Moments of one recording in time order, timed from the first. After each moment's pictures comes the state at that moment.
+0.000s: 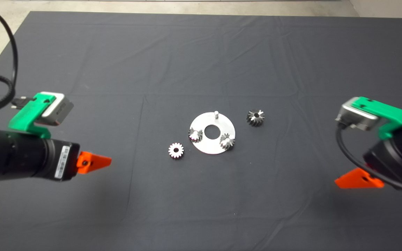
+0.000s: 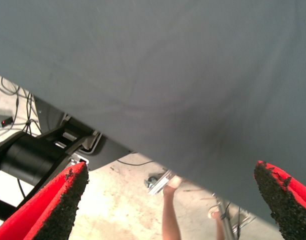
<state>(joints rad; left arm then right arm) -0.68 1.92 -0.34 0.42 1.37 -1.46 0.79 2.15 -0.42 0.13 -1.45 1.27</state>
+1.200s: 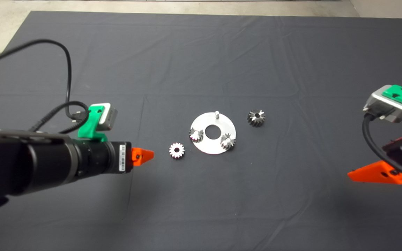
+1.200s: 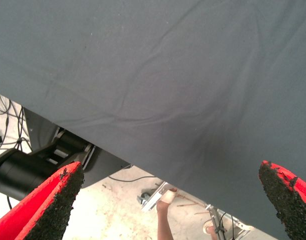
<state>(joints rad) -0.37 2.15 -0.38 0.80 1.43 -1.74 0.90 2.13 -0.39 0.14 -1.45 1.29</state>
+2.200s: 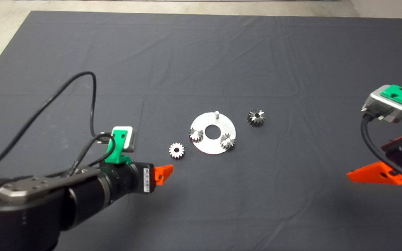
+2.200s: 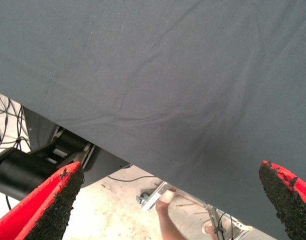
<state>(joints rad) -0.08 2.26 -0.34 1.23 1.52 -1.71 0.90 2.14 -0.39 0.14 -1.45 1.29</state>
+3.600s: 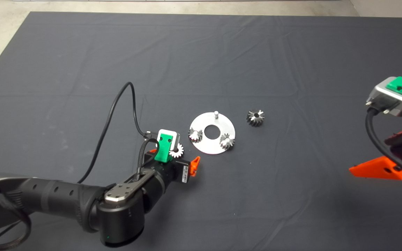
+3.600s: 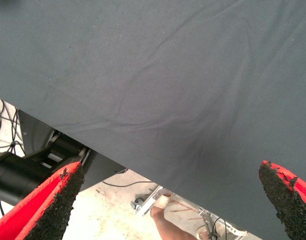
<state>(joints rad) 0.15 2.50 -0.65 1.64 1.53 -1.47 0.94 2.15 -0.39 0.14 -1.45 1.29</state>
